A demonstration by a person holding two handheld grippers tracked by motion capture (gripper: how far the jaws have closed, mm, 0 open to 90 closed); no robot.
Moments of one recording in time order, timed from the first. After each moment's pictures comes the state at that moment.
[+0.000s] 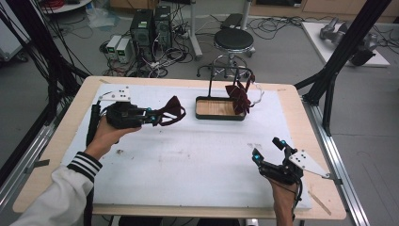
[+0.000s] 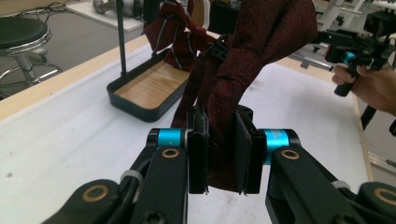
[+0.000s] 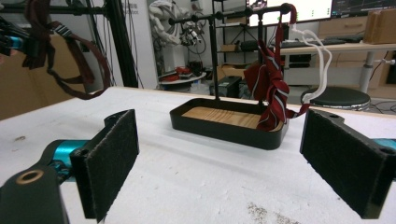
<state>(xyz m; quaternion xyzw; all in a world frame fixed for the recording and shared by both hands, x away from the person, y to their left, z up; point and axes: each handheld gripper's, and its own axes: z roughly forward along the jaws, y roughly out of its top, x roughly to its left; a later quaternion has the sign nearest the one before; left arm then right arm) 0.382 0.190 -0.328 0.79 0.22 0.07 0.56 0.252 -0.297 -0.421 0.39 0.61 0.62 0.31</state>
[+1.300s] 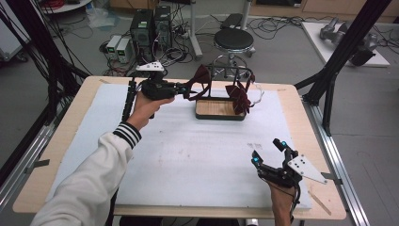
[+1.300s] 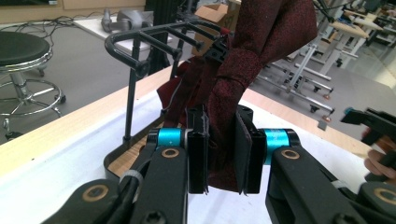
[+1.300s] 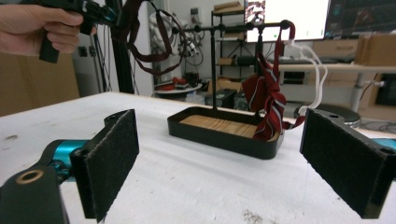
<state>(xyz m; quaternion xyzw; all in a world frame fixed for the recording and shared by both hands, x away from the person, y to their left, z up) 0.460 0.114 -0.312 0.75 0.26 0.06 0.60 0.245 -0.294 -0.428 0.36 0.60 0.62 0.34</state>
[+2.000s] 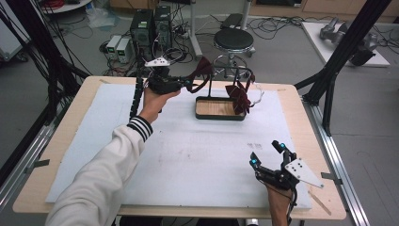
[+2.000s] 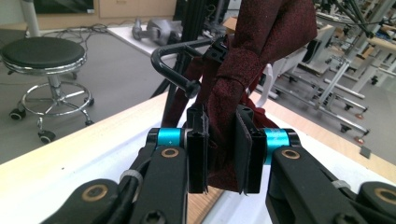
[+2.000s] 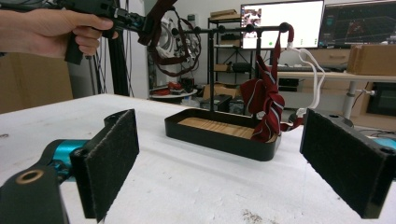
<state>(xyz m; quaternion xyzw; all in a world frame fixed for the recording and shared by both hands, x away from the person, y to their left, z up) 0.486 0.102 -0.321 0.73 0.30 0.09 0.60 0.243 -0.289 -0.437 0.36 0.59 0.62 0.36</state>
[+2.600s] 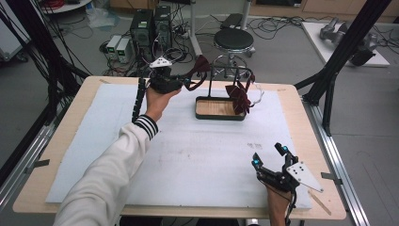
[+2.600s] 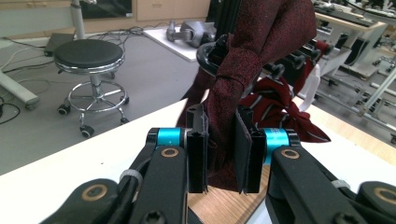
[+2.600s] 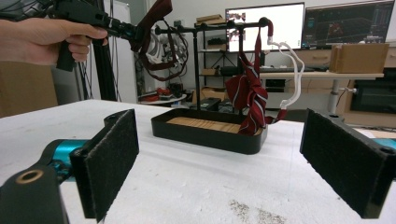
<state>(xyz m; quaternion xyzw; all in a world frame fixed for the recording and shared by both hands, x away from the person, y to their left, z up) 0.495 0.099 -0.329 0.72 0.34 0.15 0.58 0.241 -0.294 -0.452 0.38 0.57 0.62 0.38</state>
